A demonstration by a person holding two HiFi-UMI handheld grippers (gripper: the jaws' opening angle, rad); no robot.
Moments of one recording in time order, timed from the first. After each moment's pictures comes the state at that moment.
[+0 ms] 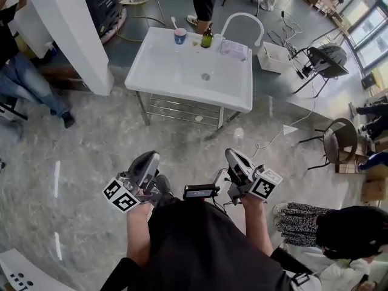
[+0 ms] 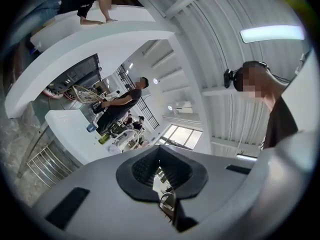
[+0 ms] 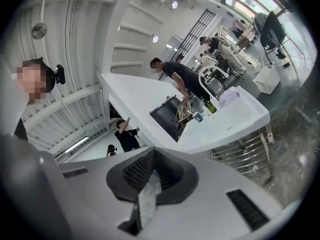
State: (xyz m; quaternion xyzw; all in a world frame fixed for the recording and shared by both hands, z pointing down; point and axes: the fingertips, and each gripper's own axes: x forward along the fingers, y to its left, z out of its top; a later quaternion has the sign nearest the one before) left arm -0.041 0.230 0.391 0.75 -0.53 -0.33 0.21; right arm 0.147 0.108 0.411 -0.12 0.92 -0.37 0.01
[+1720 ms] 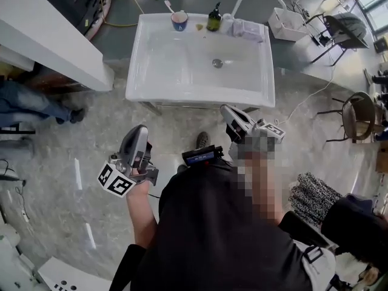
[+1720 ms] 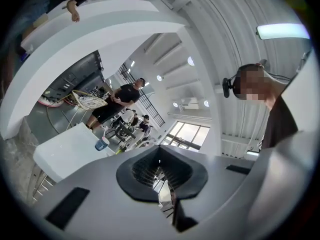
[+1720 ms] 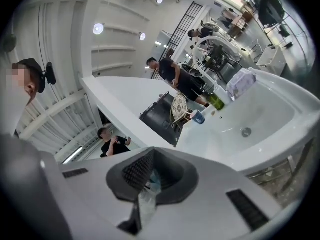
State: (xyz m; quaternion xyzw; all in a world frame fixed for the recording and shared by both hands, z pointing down) left arm -0.208 0.075 0.394 0.75 -0.55 -0.30 0.21; right arm -0.024 -0.072 0.451 -0.14 0.90 -0.42 0.00
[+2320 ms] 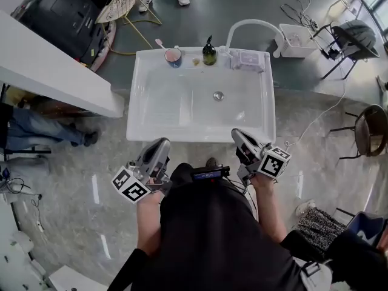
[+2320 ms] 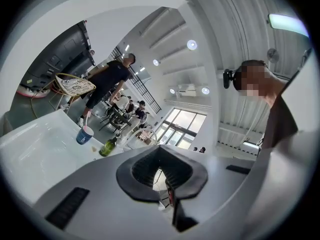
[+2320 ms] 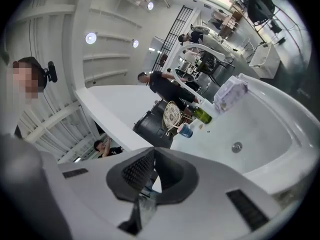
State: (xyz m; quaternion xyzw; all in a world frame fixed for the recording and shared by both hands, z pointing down) left arm -0.156 -0.082 0.391 0.79 -0.52 -0.24 0.25; right arm 0.020 -0.189 0.469 -0.15 0.88 -0.45 0.03
